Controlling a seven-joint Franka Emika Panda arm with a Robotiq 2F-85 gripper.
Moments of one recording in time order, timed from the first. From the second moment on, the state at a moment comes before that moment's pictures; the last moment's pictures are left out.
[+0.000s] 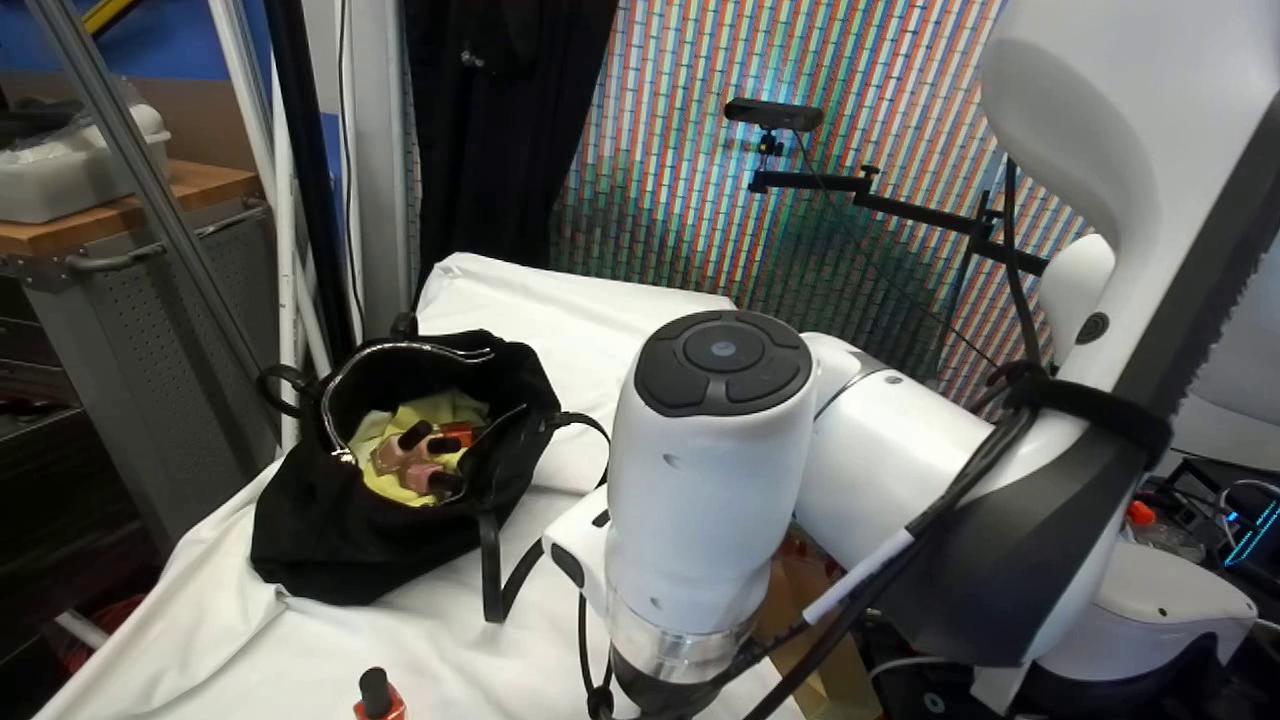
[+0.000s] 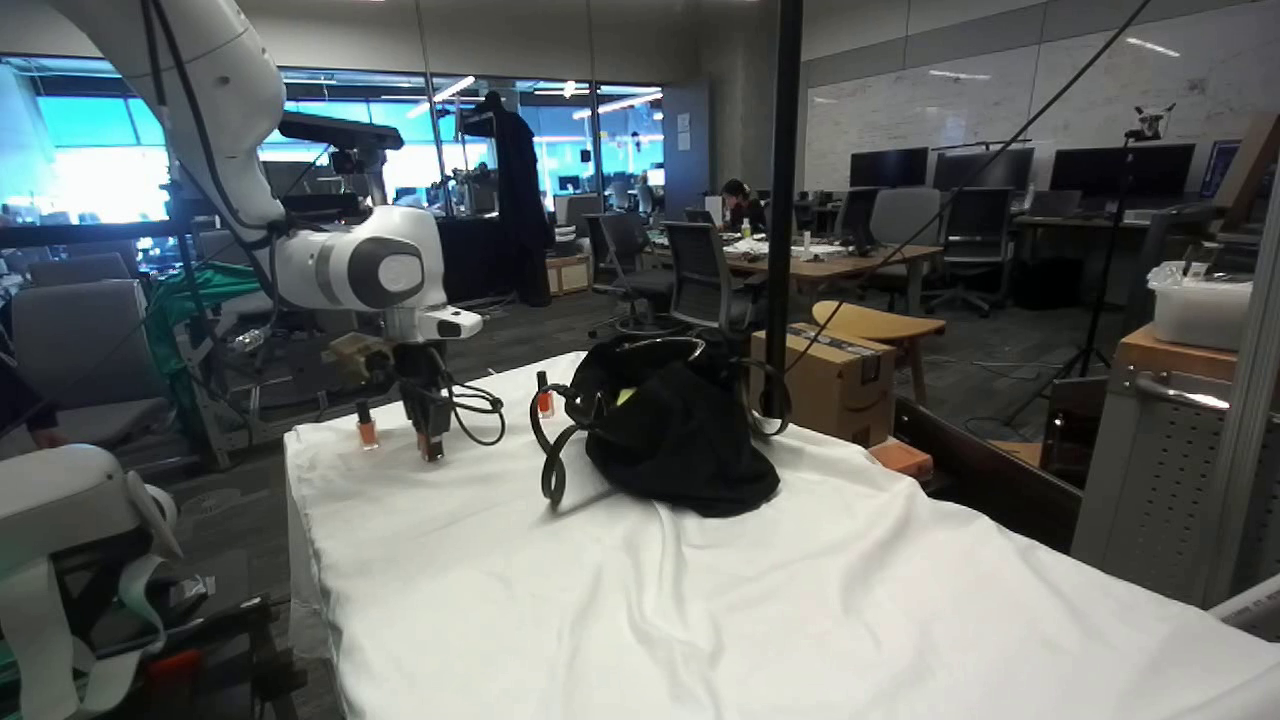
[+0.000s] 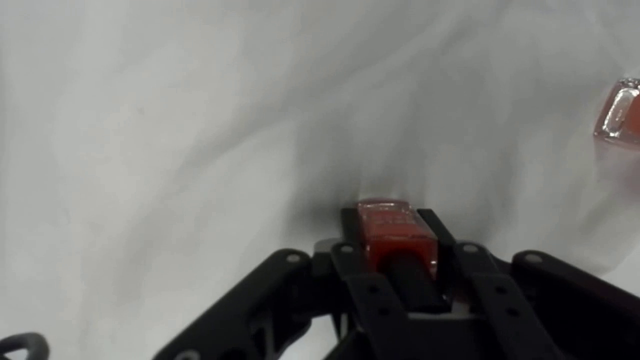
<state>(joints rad) 0.43 0.37 0.17 -2.21 -0.12 2.51 0.50</state>
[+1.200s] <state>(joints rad) 0.35 0.26 0.03 -2.01 -0.43 2.25 0.55</state>
